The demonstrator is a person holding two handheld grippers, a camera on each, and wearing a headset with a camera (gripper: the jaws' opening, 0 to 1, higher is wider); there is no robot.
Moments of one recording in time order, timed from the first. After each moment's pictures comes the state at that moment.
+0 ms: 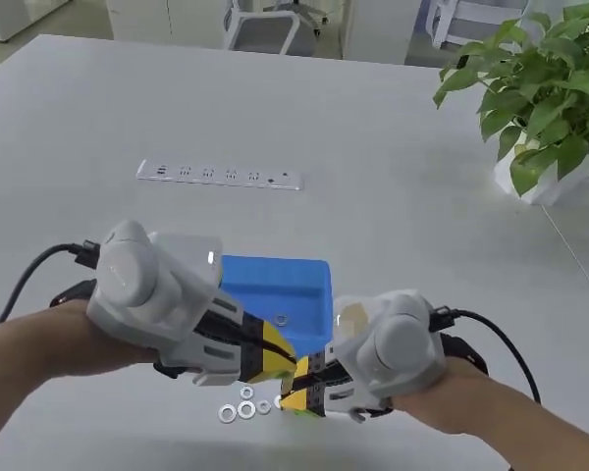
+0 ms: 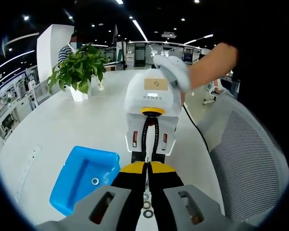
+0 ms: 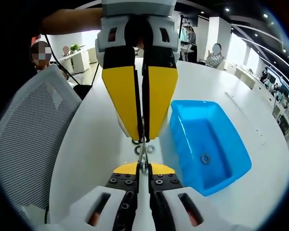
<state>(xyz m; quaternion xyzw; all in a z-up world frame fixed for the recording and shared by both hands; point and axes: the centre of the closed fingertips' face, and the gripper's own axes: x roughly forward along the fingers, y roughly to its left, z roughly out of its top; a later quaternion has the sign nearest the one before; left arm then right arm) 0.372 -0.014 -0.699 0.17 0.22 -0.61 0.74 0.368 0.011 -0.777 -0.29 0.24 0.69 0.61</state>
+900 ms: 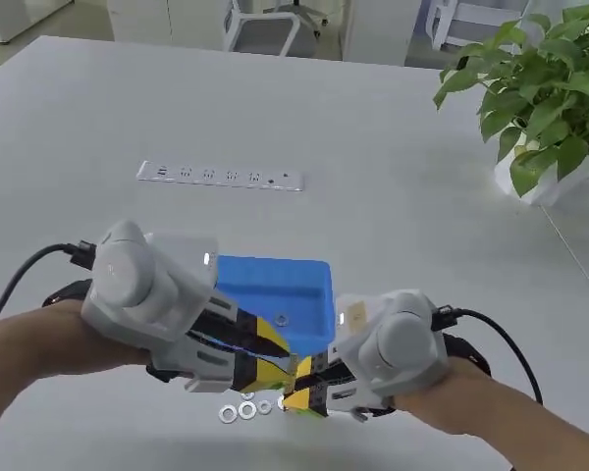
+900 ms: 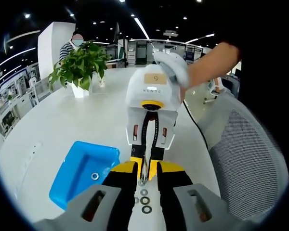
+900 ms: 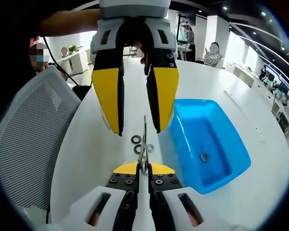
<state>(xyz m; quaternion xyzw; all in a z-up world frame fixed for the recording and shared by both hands) 0.370 -0.005 -0.702 0.17 0.23 -0.60 0.74 0.370 0.011 -0.775 -0.29 0.25 0.69 0.62</state>
